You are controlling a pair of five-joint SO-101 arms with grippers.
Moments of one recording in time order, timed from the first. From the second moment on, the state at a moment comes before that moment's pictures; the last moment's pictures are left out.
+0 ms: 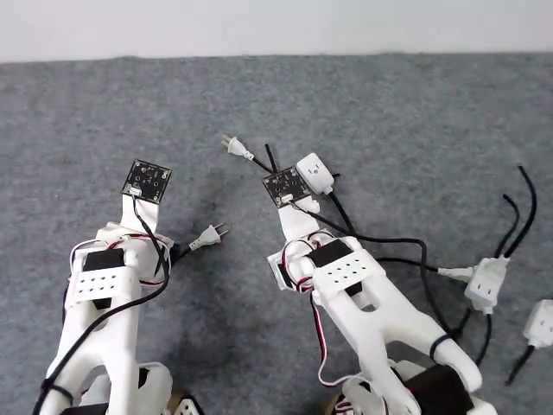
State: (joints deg) left arm -11.8 -29.4 62.1 42.9 -19.5; right arm -29.5 -18.4 52.6 42.0 -2.1
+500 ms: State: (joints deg) left arm -11.8 -29.4 62.1 42.9 -19.6; right arm -29.3 -8.4 46.2 46.3 1.7
